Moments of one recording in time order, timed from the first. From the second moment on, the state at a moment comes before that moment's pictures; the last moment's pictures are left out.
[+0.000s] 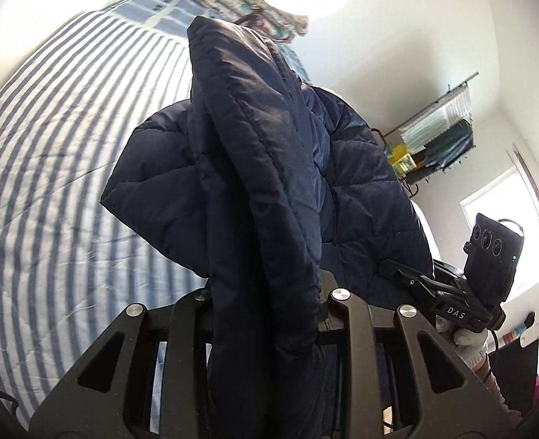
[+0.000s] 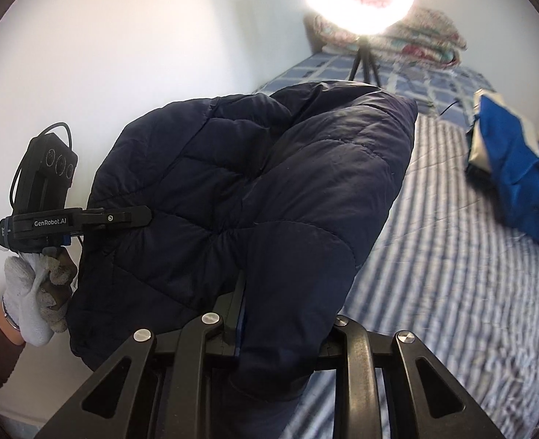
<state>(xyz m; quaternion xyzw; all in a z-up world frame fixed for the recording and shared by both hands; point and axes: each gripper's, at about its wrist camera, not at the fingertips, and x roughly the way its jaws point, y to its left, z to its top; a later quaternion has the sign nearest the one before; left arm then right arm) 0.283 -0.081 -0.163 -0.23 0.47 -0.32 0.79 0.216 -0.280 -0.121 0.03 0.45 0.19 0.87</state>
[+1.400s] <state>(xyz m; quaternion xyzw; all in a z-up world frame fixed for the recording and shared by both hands) 0.498 -0.503 -0.023 -0.12 0.37 -0.45 0.80 0.359 -0.603 0.004 -0.04 0.33 -0.05 0.94</state>
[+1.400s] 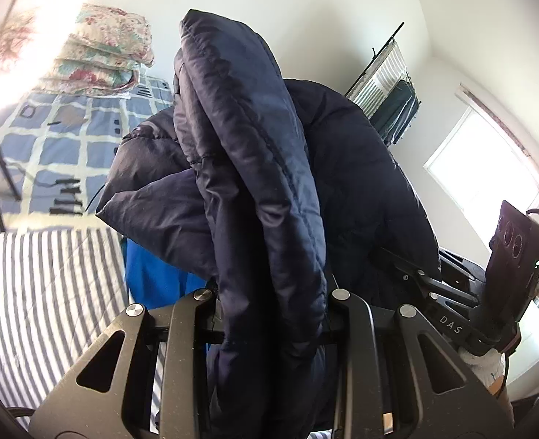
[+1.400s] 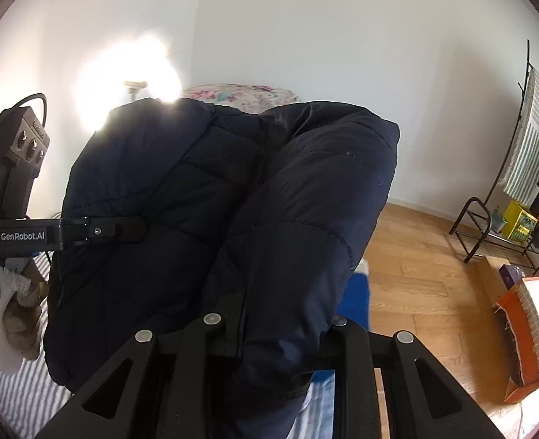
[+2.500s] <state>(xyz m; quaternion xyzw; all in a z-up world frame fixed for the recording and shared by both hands) 0.622 -0.582 -0.180 -0.09 0.44 -0.36 0.82 0.464 -0.758 -0.156 0.06 0.40 -0.12 0.91</state>
